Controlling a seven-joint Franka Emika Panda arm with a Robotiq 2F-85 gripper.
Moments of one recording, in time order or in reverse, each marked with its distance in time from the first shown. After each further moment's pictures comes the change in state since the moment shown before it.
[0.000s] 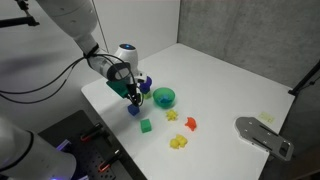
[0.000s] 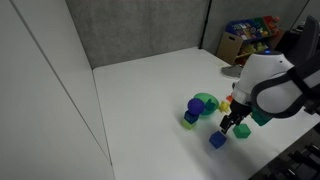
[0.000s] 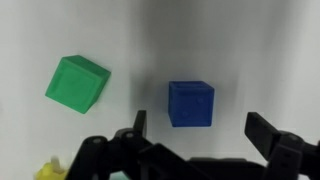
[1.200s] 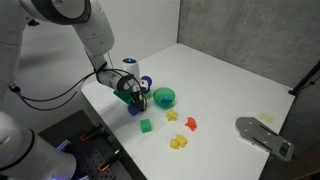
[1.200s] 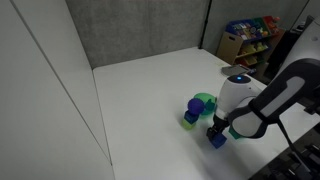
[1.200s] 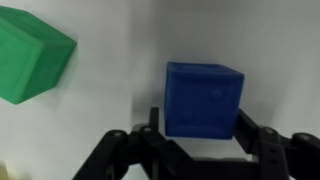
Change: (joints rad) arm 0.139 0.329 -0.094 0.198 -0.100 0.160 0.098
